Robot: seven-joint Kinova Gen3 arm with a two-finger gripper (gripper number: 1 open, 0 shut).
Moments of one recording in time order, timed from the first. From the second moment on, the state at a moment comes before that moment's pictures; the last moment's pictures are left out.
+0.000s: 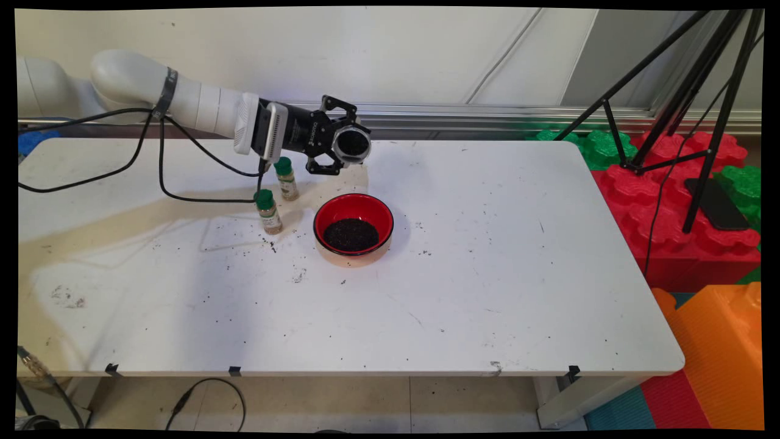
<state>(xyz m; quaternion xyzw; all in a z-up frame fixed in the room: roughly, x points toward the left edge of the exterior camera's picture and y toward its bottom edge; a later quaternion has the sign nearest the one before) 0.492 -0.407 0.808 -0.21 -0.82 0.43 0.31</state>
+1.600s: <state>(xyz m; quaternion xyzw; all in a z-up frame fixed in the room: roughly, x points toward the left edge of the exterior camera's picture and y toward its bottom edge) 0.487 -0.399 0.806 -0.38 -0.75 0.51 0.19</state>
